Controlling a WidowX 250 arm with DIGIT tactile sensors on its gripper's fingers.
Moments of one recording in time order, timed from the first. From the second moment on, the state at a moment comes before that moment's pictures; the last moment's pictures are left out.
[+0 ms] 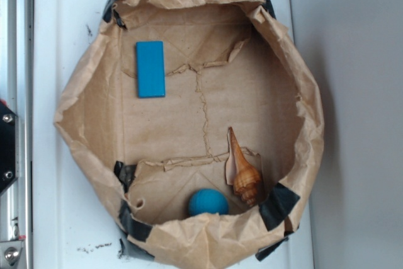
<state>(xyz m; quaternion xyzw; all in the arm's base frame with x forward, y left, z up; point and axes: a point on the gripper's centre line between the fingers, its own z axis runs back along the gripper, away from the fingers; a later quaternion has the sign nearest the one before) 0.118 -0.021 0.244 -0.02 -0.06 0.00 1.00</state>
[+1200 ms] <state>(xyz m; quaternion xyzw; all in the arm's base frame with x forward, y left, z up) 0.148 -0.017 0.226 0.03 -0.03 0.10 0.99</state>
